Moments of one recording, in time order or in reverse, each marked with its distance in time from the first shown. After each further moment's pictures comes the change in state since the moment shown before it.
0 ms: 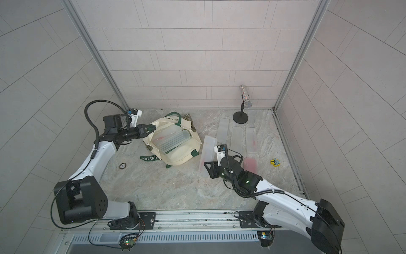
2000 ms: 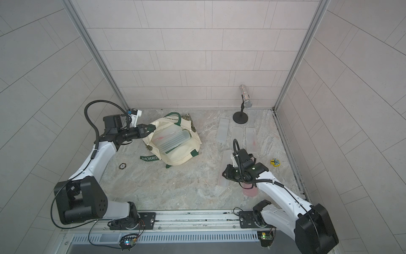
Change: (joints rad) left arm 0.000 0.000 -0.006 0.016 -0.005 -0.011; right arm -0.399 0.089 0.053 -0.534 -0.357 -0.016
